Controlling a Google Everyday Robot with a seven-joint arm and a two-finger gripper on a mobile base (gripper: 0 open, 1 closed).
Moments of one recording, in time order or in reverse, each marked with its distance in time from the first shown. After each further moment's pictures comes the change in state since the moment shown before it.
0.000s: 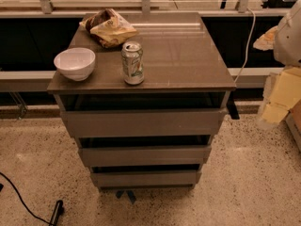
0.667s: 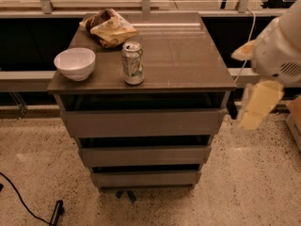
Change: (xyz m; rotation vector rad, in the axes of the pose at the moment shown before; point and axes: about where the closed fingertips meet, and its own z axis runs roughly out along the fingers) arm -0.021 0.003 0.033 -0.027 -0.080 -0.047
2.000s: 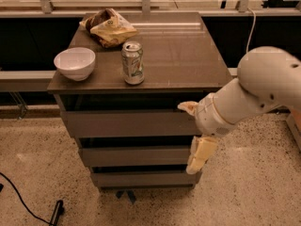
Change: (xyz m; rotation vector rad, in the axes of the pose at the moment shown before) arm -0.042 0.052 0.177 -0.167 -0.280 -0.170
